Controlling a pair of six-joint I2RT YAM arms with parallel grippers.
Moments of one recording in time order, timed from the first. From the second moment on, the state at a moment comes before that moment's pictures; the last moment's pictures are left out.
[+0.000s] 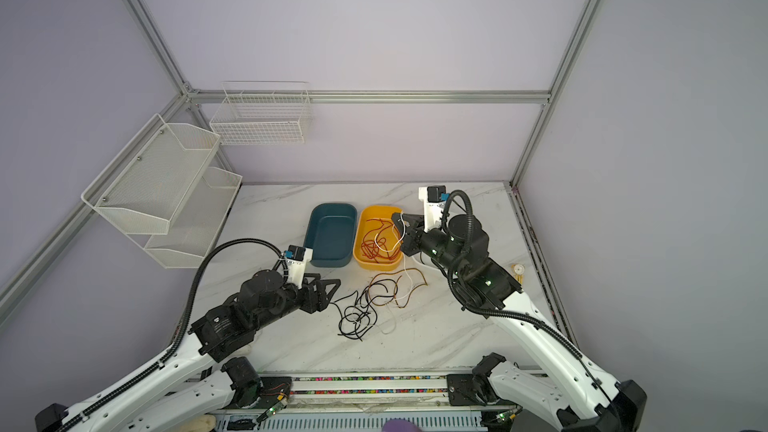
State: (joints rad) left arm -0.76 0.68 0.64 -0.40 -0.10 -0.50; right arm 0.62 1.04 1.03 -0.07 -0.21 0.47
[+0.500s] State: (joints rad) left arm -0.76 0.49 0.71 -0.64 -0.56 -0.35; right arm 0.68 1.48 1.36 0.03 -0.29 0.50
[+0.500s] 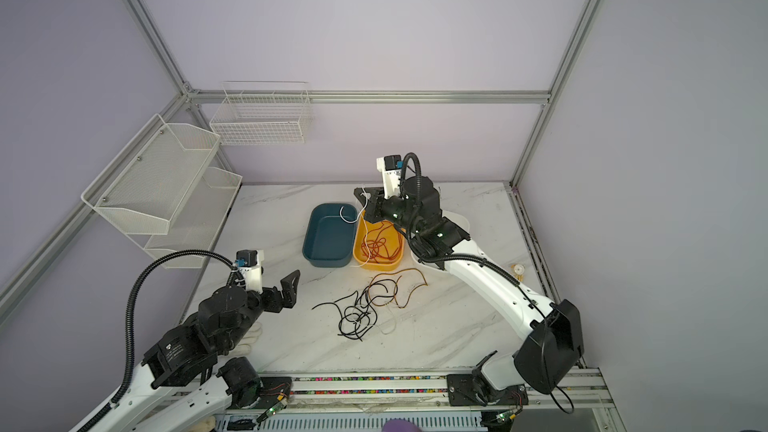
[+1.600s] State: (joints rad) left arm -0.67 0.38 0.70 -0.61 -0.69 -0.30; right arm 0.75 2.23 1.87 -0.06 -0.05 0.41
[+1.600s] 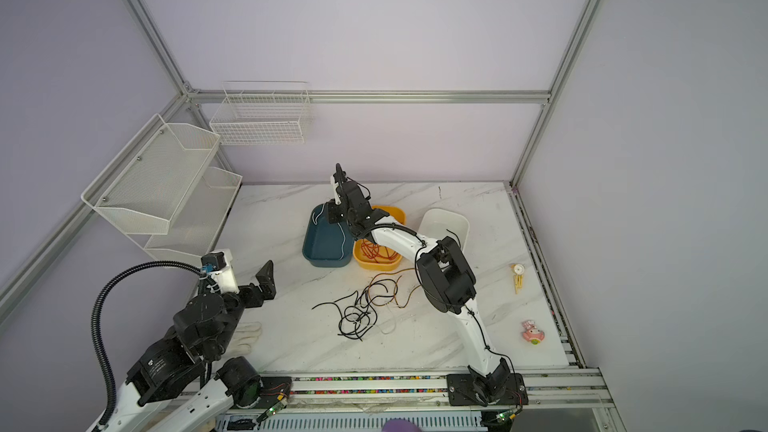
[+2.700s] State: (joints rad) left arm -0.67 0.37 0.69 -0.61 -0.66 -0.29; right arm 0.78 2.27 1.90 -0.32 0.08 0.38
